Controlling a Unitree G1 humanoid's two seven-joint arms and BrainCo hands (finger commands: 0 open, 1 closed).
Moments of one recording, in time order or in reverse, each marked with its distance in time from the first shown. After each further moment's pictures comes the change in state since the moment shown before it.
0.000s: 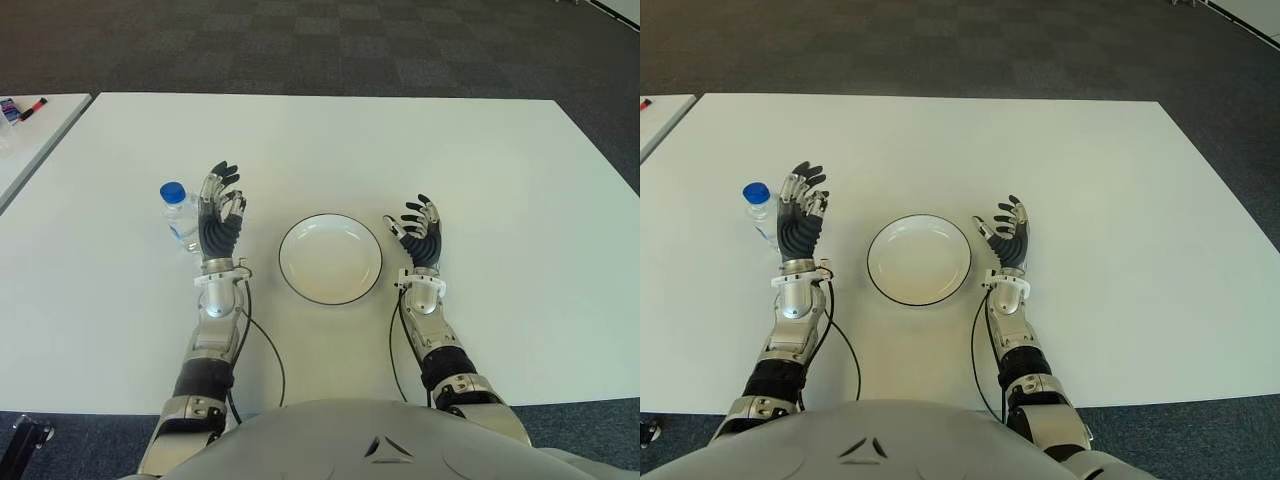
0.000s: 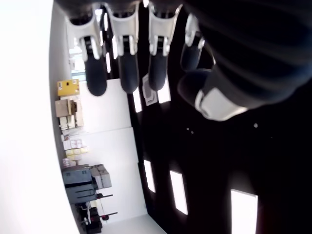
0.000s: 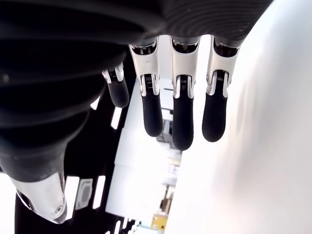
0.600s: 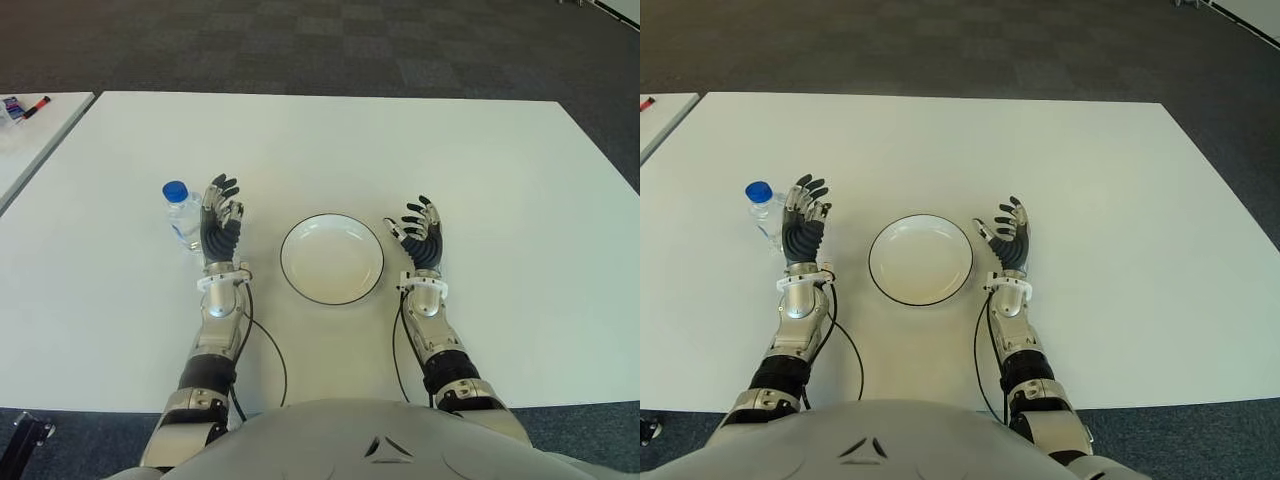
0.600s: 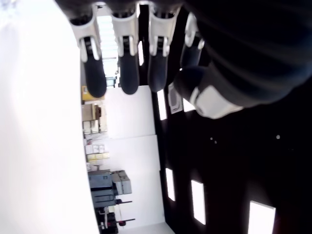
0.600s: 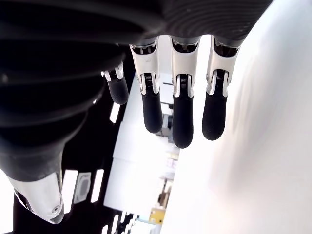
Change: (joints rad) left arm -0.034 -0.008 0.010 0.133 -0.053 0.004 0.001; right arm 0.028 -0.007 0.001 -0.044 0.020 0.024 0.040
